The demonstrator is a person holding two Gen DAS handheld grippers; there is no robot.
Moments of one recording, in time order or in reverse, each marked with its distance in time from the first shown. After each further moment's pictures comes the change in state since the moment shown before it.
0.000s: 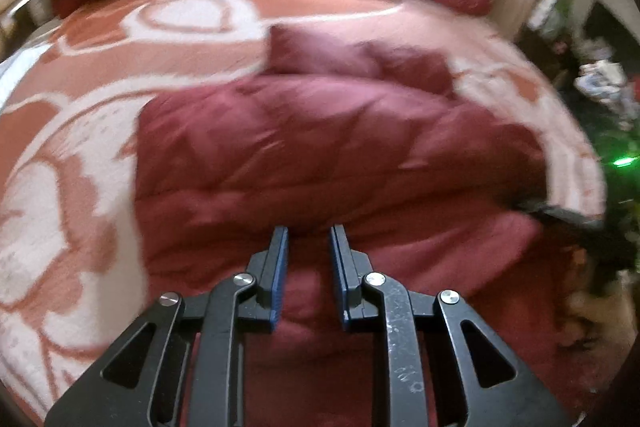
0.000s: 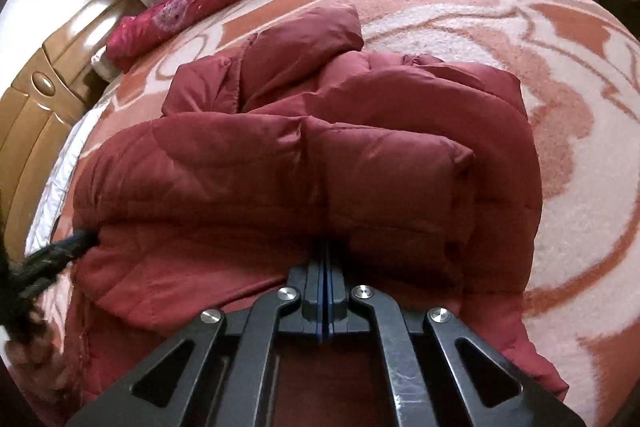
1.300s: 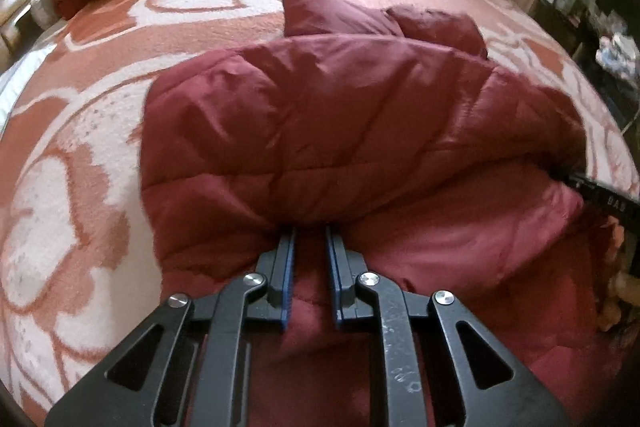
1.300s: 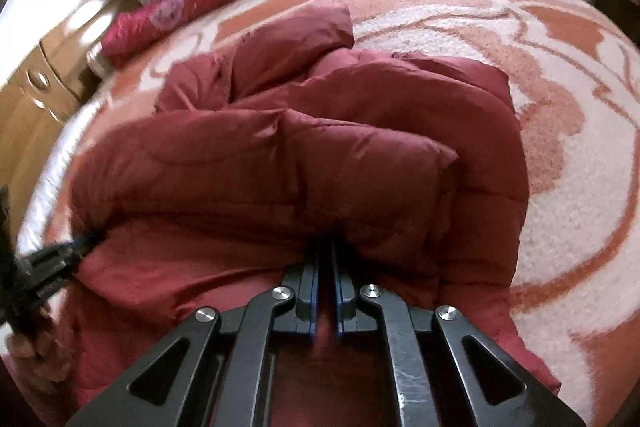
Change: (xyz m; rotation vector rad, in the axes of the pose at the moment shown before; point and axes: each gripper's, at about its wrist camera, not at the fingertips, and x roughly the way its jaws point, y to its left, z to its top) left arm 0.019 0.017 -0.014 0.016 0.080 0.113; right arm -0.007 -0.006 -0.006 0.033 -0.013 0.019
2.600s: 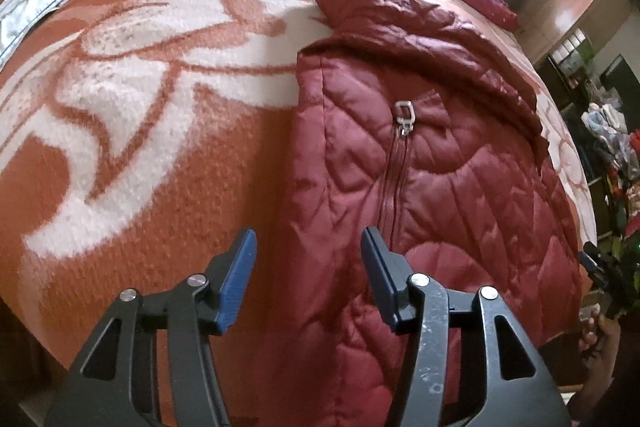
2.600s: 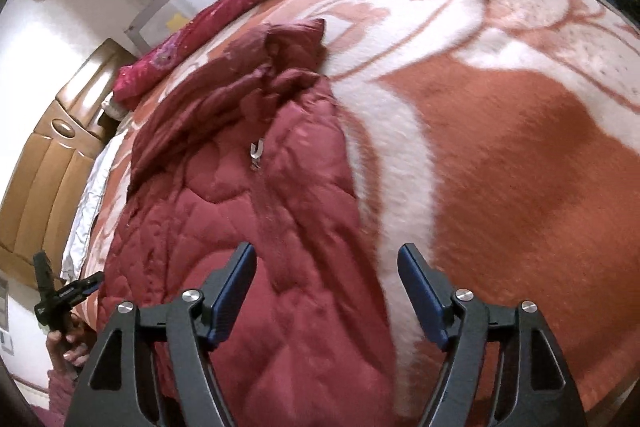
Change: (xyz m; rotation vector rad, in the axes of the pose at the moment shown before) left arm -0.124 0.096 -0.210 -0.261 0.043 -0.104; right arm -0.194 -0.091 -0.209 0.209 -0.055 0.030
